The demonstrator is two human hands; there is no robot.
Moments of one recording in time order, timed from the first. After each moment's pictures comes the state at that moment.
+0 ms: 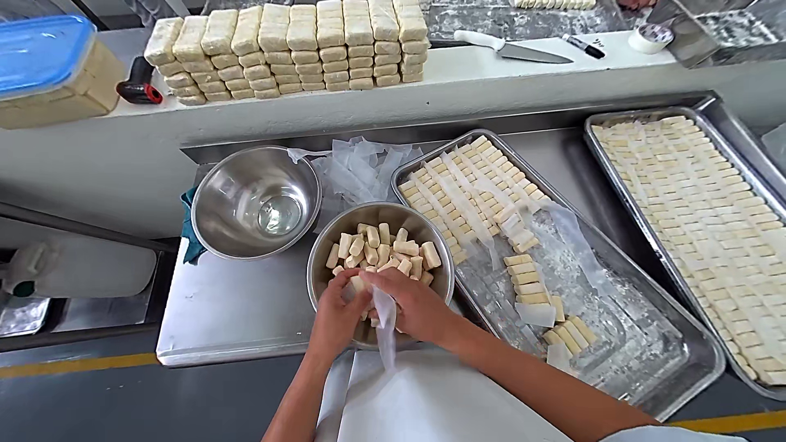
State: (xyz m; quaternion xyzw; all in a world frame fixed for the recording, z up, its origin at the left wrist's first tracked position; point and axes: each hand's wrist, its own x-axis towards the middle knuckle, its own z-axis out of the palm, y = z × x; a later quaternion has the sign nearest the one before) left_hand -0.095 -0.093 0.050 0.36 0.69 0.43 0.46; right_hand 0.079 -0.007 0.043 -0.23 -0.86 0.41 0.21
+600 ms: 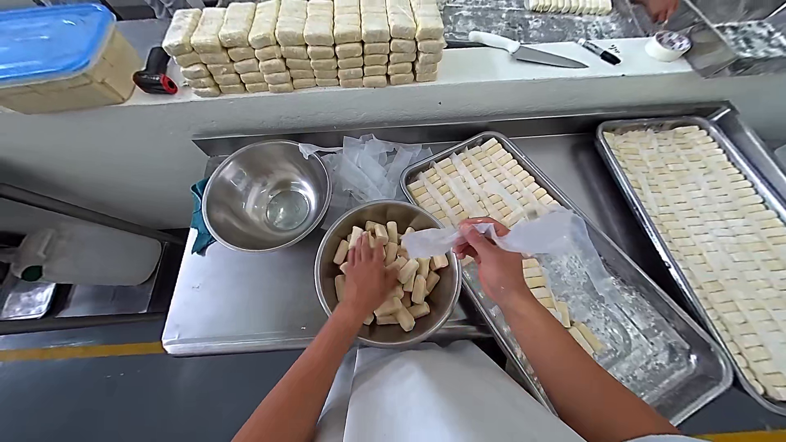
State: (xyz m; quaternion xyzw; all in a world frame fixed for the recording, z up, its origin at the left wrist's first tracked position) left_hand -0.089 -0.032 -0.006 0.62 0.73 0.20 0.21; right_hand 0.129 0.049 0.074 -0.42 -0.53 0.58 0.46
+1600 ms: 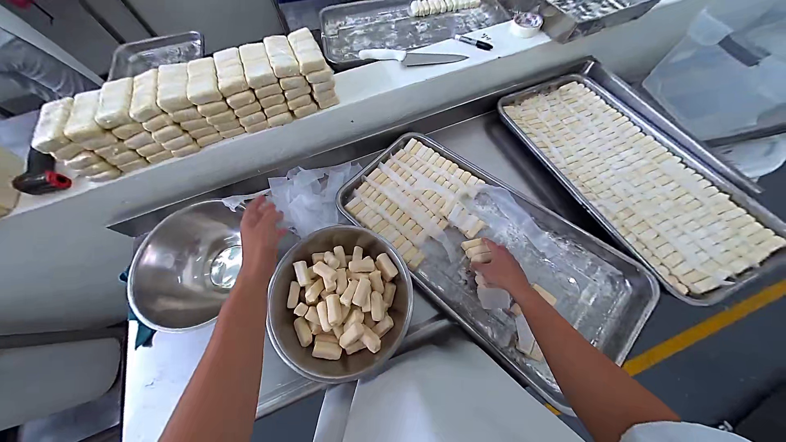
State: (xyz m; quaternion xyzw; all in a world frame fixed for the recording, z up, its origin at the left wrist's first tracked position) left_hand -0.151 0.092 0.087 0.36 0.70 0.49 0.39; right_hand 0.325 0.078 -0.055 -0.75 -0.56 0.35 0.09
